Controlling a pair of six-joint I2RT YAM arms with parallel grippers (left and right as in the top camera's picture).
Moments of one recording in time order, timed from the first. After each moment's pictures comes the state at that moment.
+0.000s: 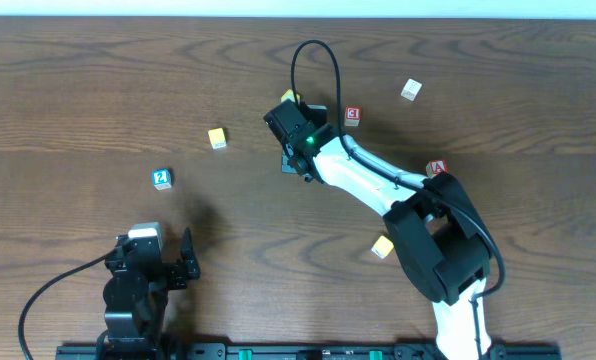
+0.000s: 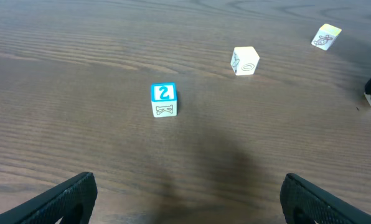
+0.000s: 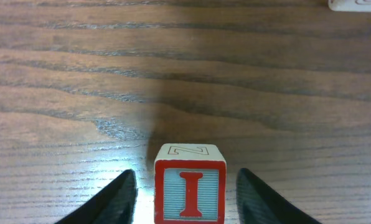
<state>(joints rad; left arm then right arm) -0.03 0.01 0.16 -0.60 -0.06 -0.08 0.67 2.12 1.48 -0.59 0.26 0.69</state>
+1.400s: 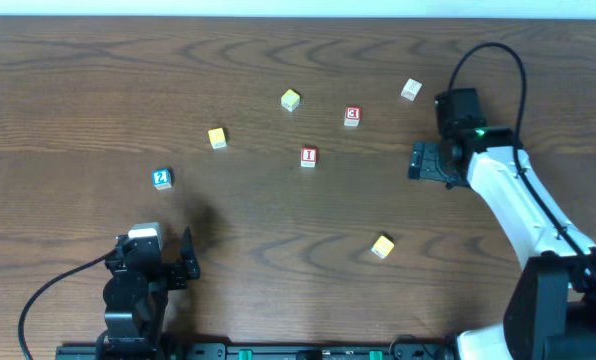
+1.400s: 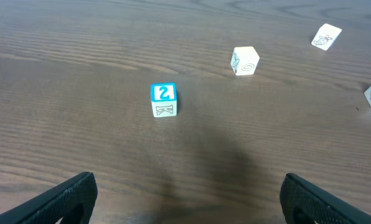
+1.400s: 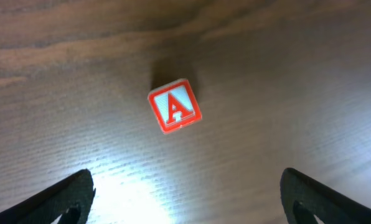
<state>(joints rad) -0.03 0.01 0.16 -0.60 -0.06 -0.08 0.07 1.64 1.12 -0.76 0.19 0.27</state>
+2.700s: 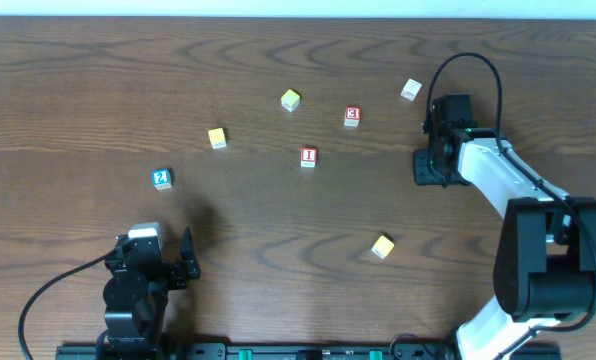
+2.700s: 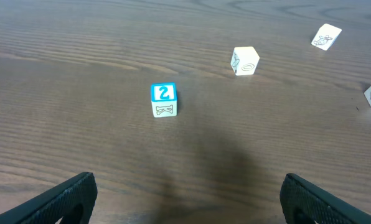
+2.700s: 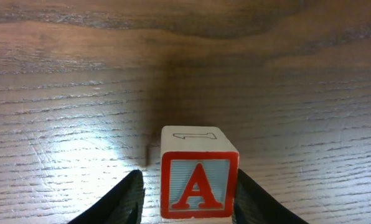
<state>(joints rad) -0.03 0.01 0.16 -0.60 -0.06 -0.08 0.05 1.85 1.10 -0.60 0.12 0.05</state>
